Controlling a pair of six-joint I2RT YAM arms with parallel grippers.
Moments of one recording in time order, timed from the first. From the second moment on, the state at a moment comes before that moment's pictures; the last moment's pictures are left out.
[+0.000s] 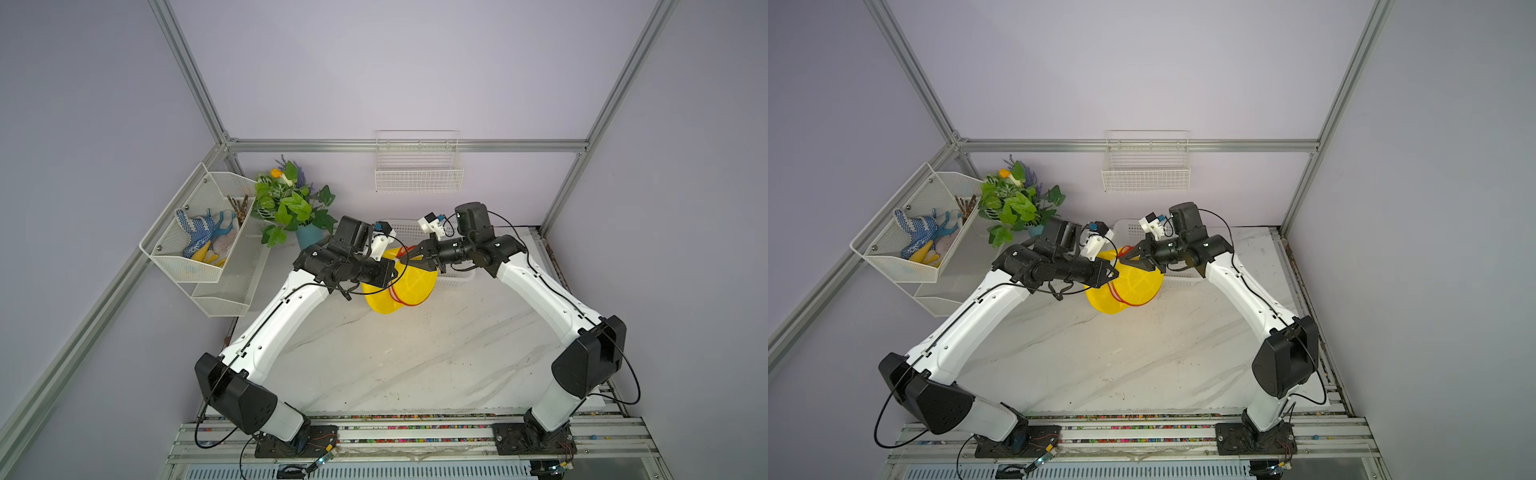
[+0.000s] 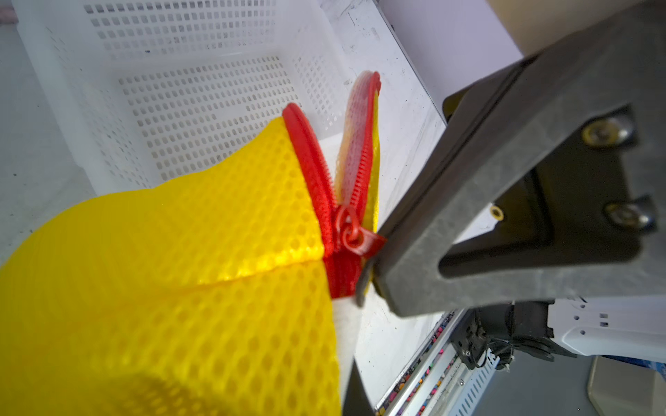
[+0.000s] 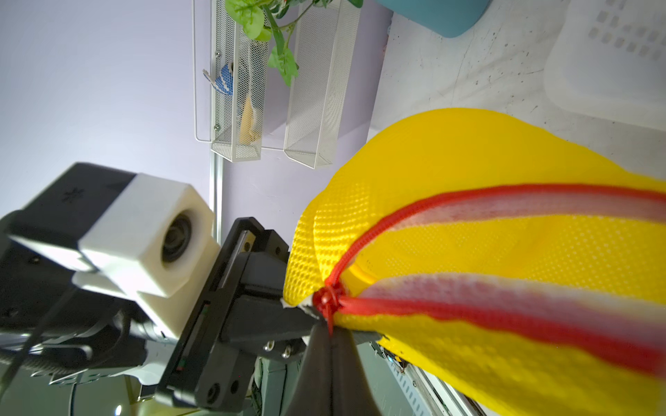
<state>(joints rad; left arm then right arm) -0.51 1.51 1.63 -0.85 0.33 -0.14 0.44 1.71 1.69 -0.54 -0.94 0.85</state>
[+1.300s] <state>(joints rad) -0.61 1.56 1.75 -0.83 0.25 -0.03 0.40 1.70 1.79 -0.73 -1.00 0.76</state>
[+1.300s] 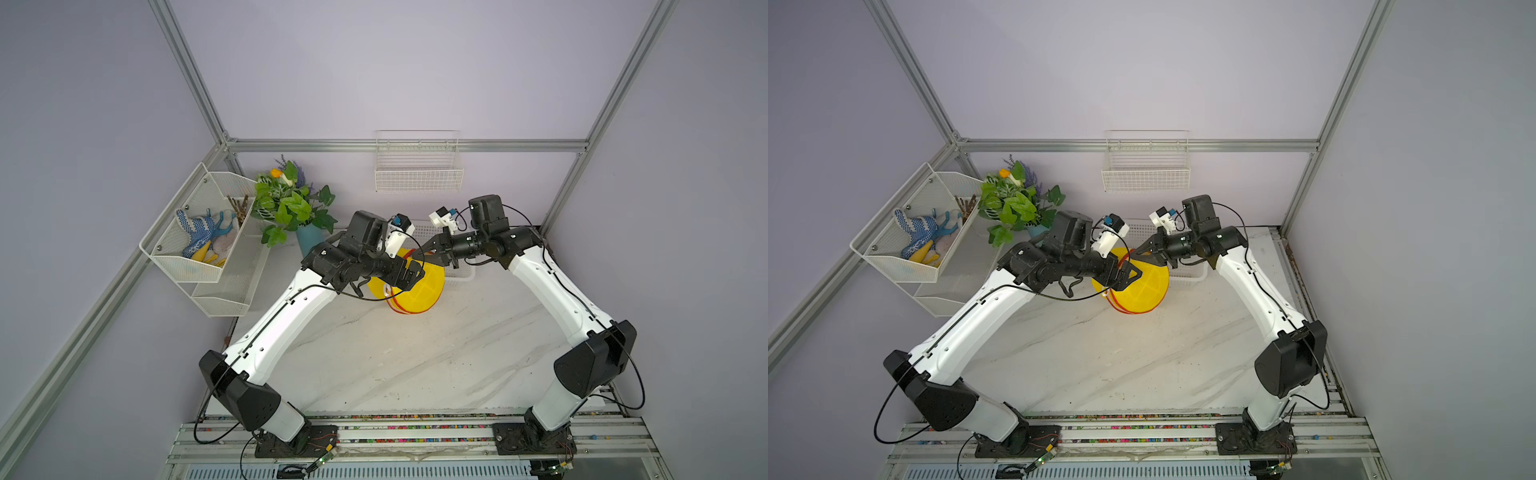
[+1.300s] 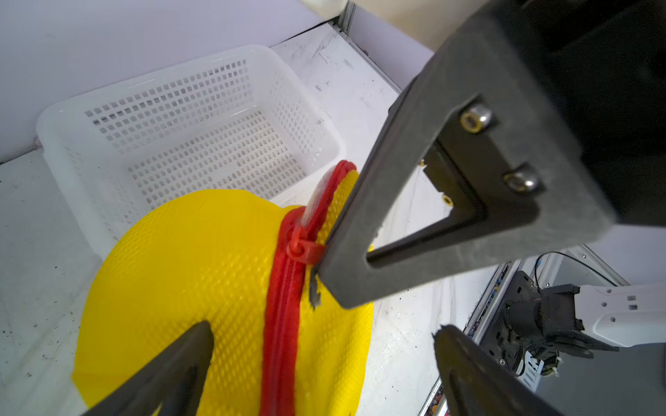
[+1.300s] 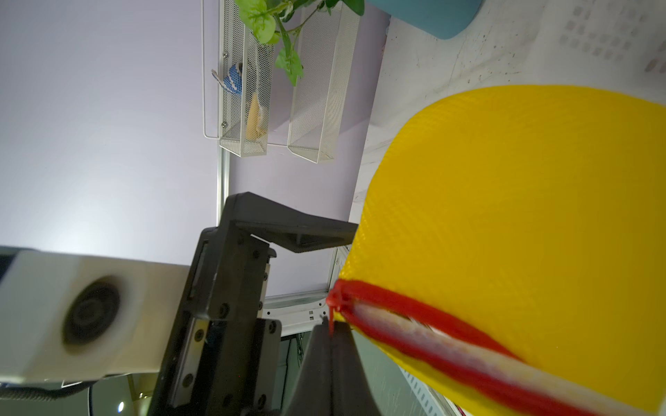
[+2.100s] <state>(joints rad) -0.61 1.55 1.75 -0.78 0.25 0.00 0.39 1.70 1.83 -0.75 -1.02 0.76</state>
